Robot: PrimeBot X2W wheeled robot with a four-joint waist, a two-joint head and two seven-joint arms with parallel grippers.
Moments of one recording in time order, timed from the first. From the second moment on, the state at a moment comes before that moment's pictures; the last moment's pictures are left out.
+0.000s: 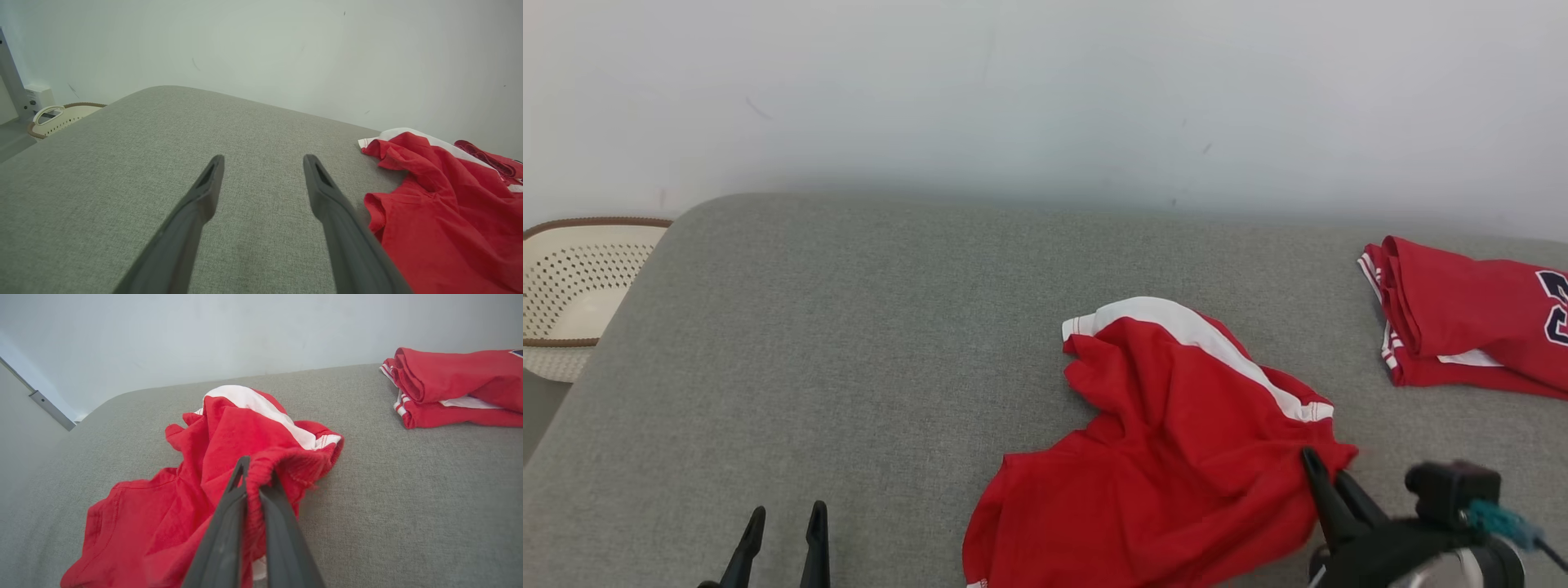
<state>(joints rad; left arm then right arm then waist) -0.02 0.14 -0.10 0.11 -0.32 0.02 -0.26 0.06 -0.12 0.16 -0.15 0.29 0.13 0.25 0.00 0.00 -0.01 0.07</state>
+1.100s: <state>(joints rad) -0.04 0.11 -0.12 0.16 -0.31 -0.01 -0.26 -0.39 -0.18 0.30 0.54 0.41 0.13 -0.01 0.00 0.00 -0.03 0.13</state>
